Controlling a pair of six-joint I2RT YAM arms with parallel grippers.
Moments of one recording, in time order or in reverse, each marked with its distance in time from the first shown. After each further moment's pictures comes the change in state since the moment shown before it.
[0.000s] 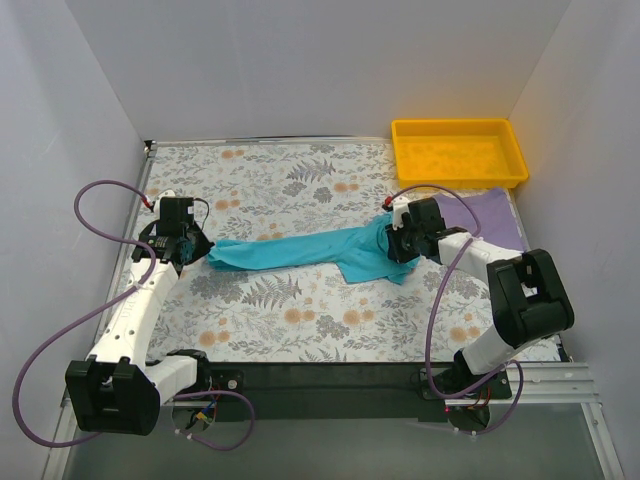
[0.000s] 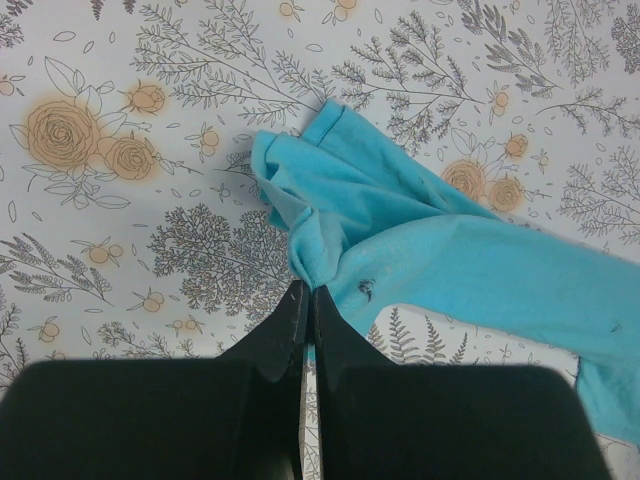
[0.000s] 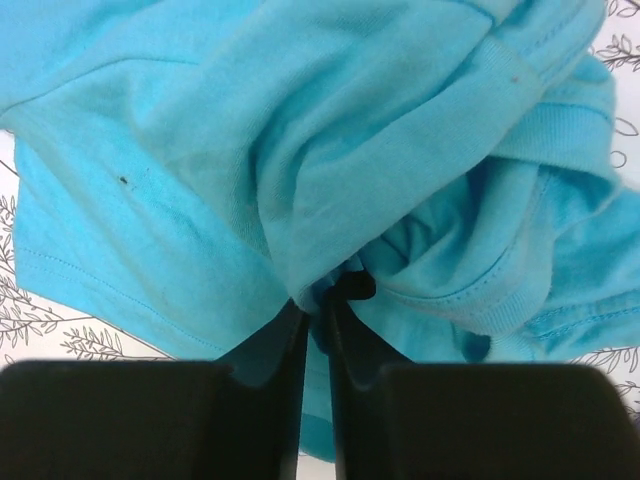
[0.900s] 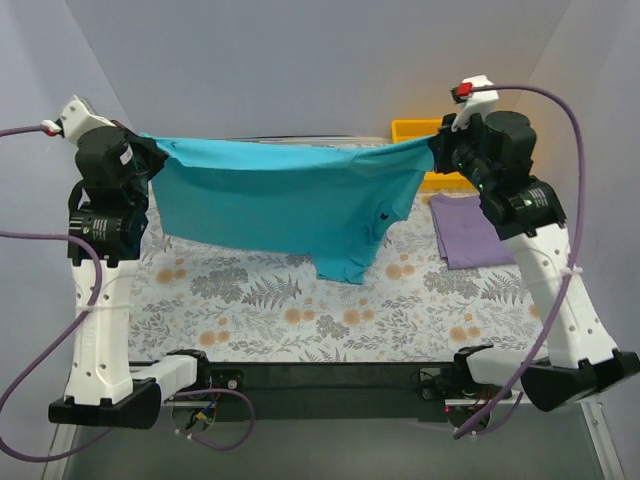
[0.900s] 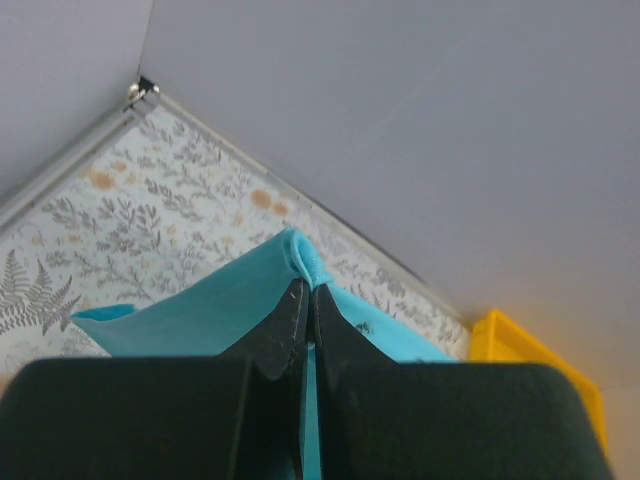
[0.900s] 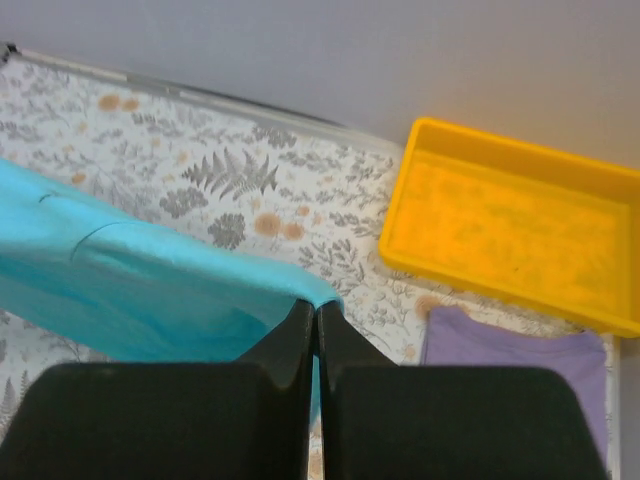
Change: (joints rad) left arm 0.013 0.047 0.686 0.016 -0.115 -0.021; right arm -0.002 -0.294 0.752 -0.393 0.226 0.095
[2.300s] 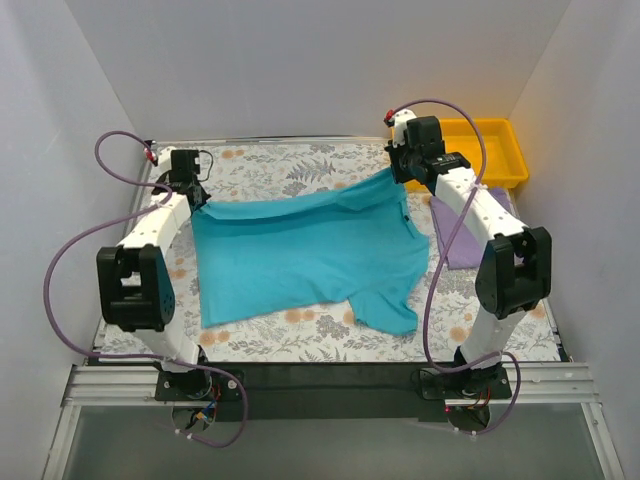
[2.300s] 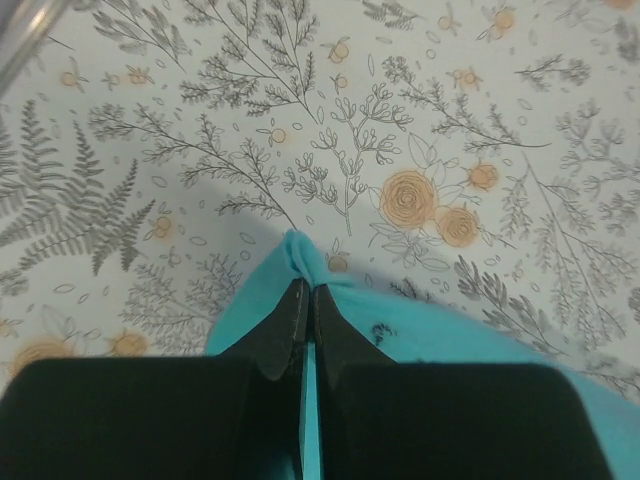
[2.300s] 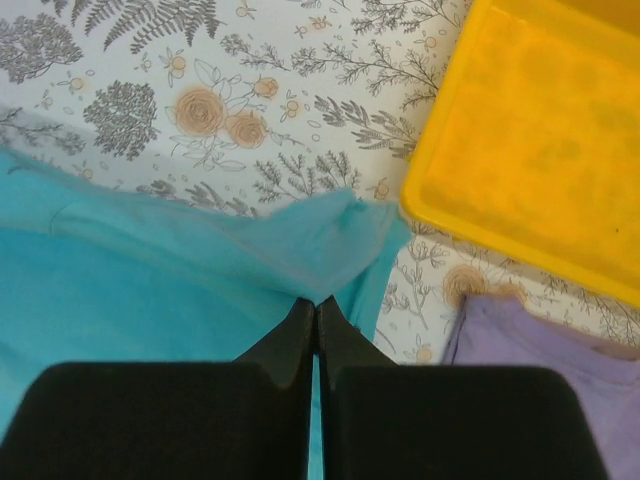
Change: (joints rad) left arm 0.035 0.476 -0.354 0.261 -0.080 0.096; right arm -0.019 0.470 -0.001 0.080 -0.001 -0.105
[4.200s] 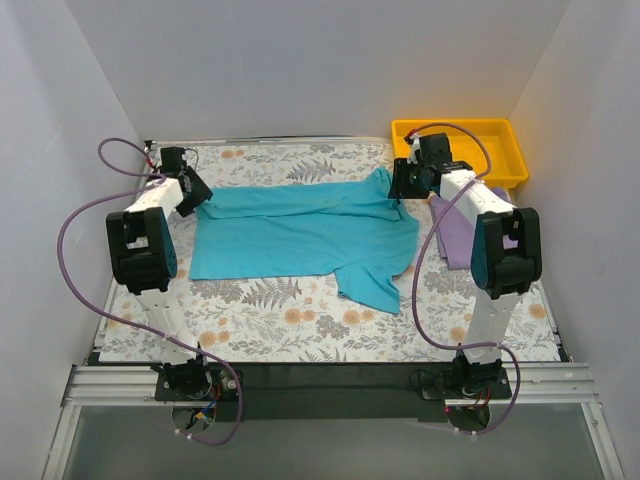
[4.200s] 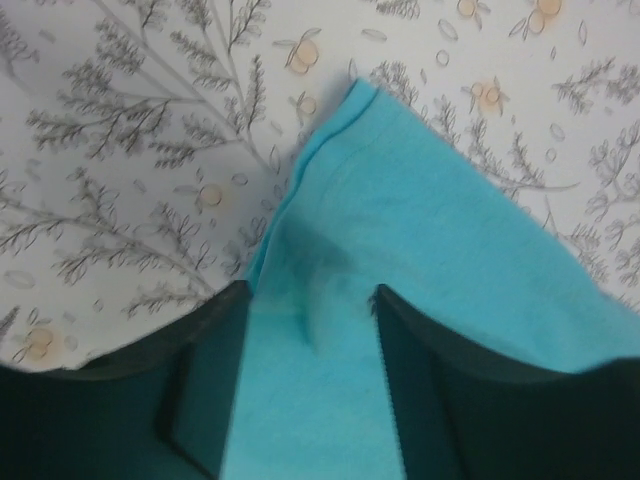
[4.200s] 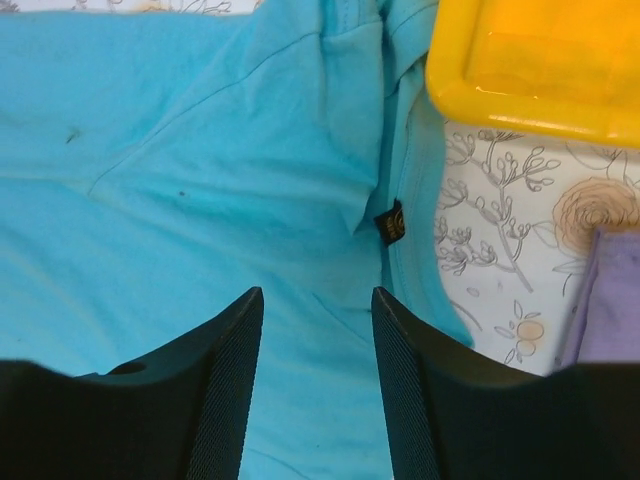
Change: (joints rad) left arm 0.150 0.420 0.246 0.029 0.319 -0.035; right arm -0.125 0.207 -0.041 0.041 -0.208 0.264
